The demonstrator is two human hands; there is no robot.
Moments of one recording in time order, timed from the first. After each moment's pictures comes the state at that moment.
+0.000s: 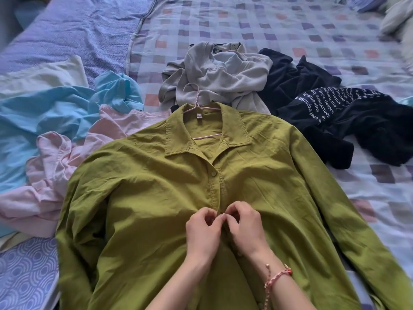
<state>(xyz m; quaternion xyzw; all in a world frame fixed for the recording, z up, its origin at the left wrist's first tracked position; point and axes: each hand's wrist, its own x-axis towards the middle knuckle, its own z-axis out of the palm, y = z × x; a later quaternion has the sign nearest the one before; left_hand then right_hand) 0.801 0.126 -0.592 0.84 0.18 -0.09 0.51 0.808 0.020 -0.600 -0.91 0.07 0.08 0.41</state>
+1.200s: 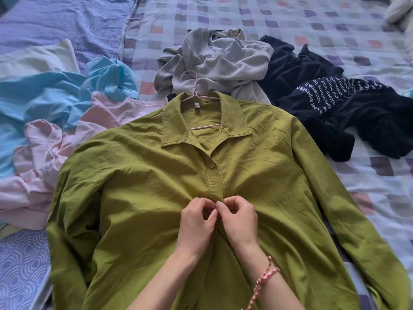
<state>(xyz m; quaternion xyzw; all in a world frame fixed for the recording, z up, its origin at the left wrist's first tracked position) 0.801 0.141 -0.612 0.89 0.05 -0.01 0.46 0.804 0.043 -0.601 -0.80 0.24 0.06 0.54</state>
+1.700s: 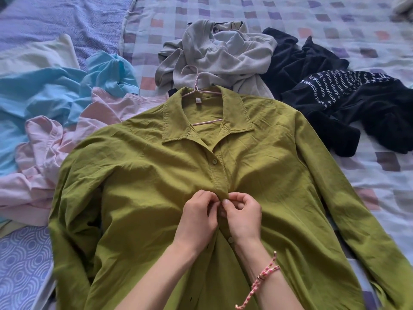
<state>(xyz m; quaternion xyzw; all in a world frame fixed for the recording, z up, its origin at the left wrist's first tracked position) 0.807 0.146 -0.611 0.91 -0.05 0.03 0.41 0.808 0.050 -0.616 -0.69 0.35 0.04 0.63</state>
